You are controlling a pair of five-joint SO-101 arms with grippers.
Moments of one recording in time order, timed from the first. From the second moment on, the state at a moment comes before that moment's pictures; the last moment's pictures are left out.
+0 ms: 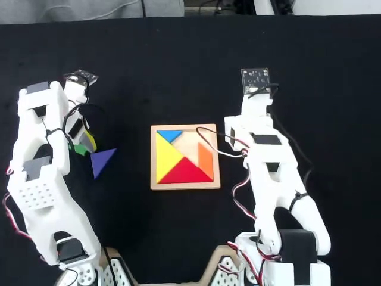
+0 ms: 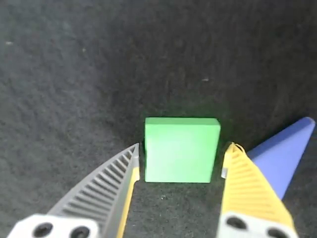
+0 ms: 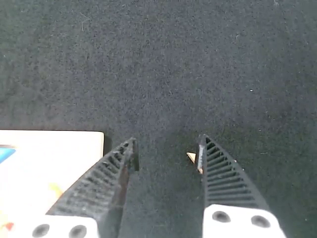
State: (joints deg) left arm -21.4 30.8 -7.2 74.9 -40.9; right arm 0.4 -15.9 51.1 24.0 4.1
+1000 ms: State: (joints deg) left arm -12.9 16.6 -11.0 89.3 -35.0; right arm 0.4 -15.9 51.1 24.0 4.1
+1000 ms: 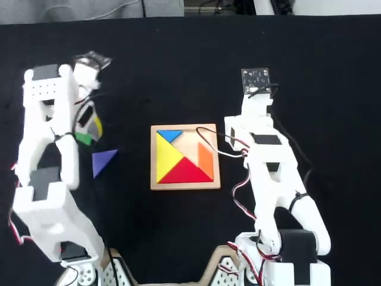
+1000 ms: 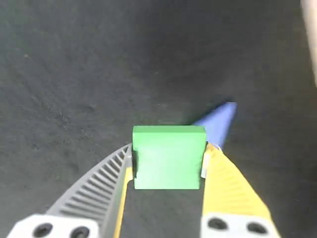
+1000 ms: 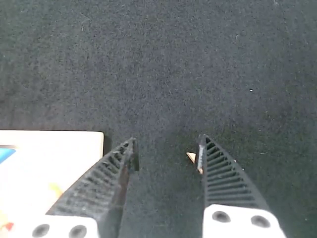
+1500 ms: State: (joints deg) left arm 4.0 2.9 -10.1 99.2 -26.9; right arm 5.7 -15.9 50.9 23.5 2.6
